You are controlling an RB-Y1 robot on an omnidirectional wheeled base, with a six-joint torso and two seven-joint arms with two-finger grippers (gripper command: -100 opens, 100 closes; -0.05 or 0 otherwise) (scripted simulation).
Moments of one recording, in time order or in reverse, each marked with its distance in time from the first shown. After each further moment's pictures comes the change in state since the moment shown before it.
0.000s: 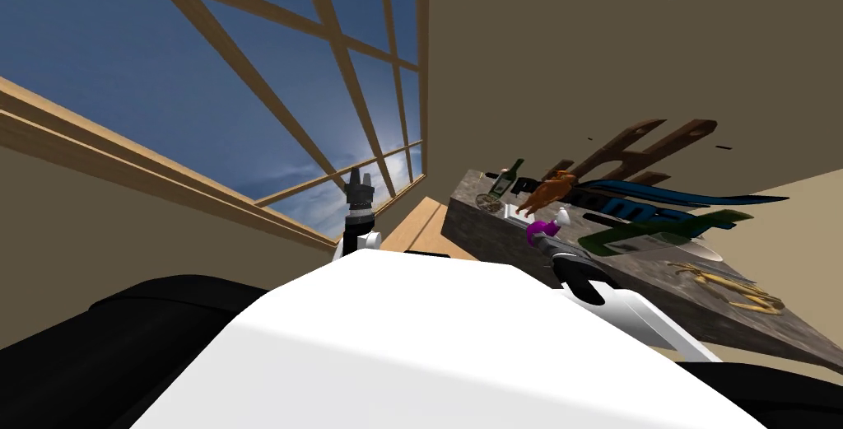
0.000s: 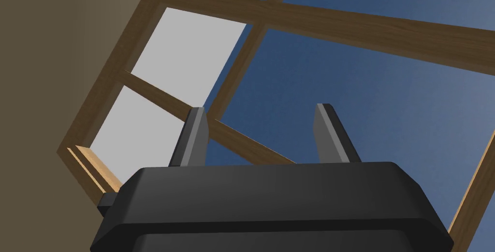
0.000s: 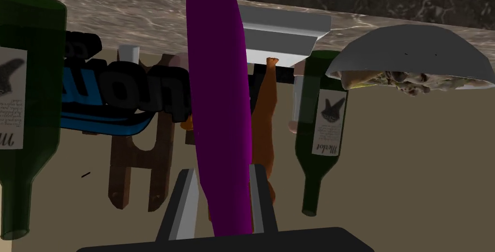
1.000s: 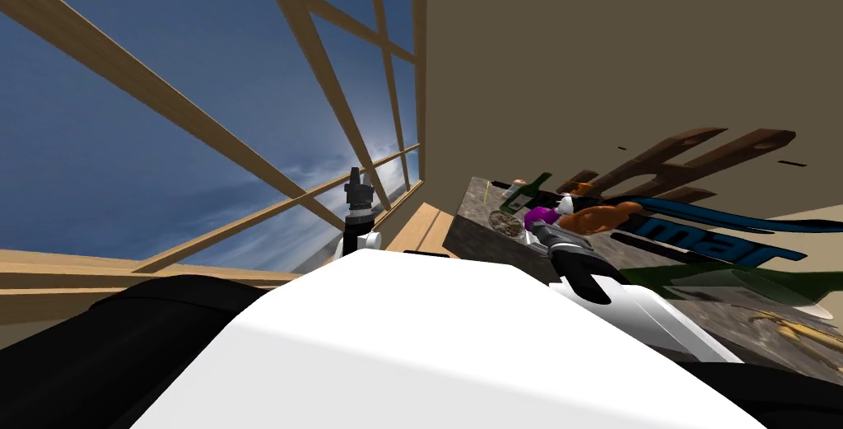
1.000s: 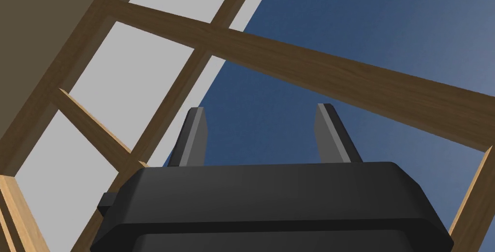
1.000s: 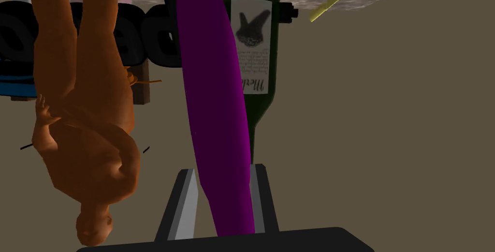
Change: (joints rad) left arm 0.000 0.000 0.000 0.000 0.000 0.000 0.000; right arm -0.014 -0.022 0.017 -0.187 0.049 0.102 -0.087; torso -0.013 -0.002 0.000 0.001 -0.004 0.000
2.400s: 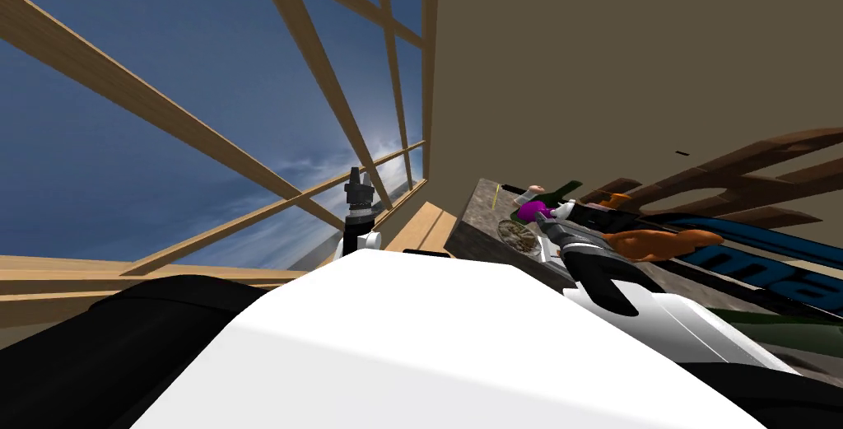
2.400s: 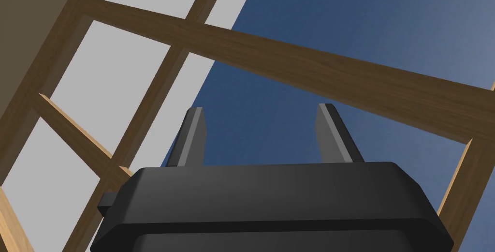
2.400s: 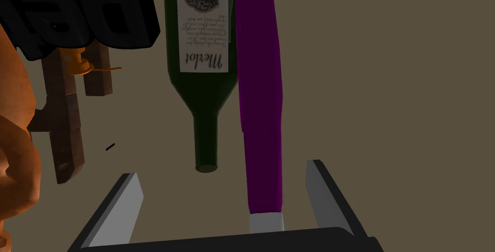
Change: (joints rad) left arm -0.001 0.000 0.000 0.000 0.000 0.000 0.000; right arm 0.059 -0.063 -0.061 -0.092 0.001 0.053 -0.103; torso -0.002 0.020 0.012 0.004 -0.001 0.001
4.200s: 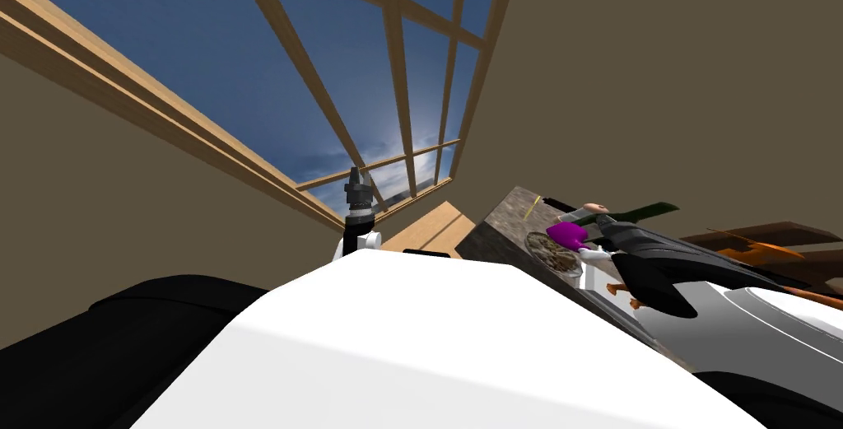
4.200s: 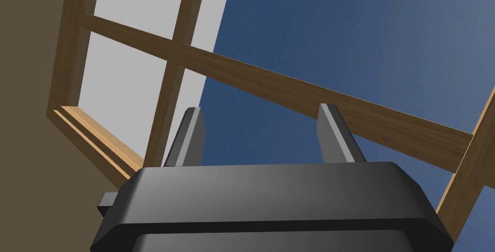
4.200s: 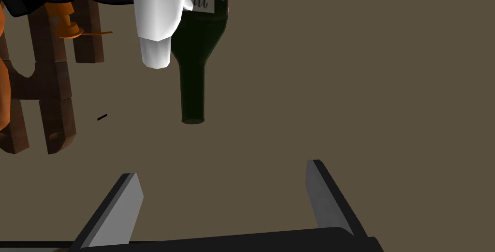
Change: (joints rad) left arm 0.000 0.000 0.000 0.000 0.000 0.000 0.000; right arm 0.332 -0.413 -0.337 -0.006 -0.116 0.335 -0.501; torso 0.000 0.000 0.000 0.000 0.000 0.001
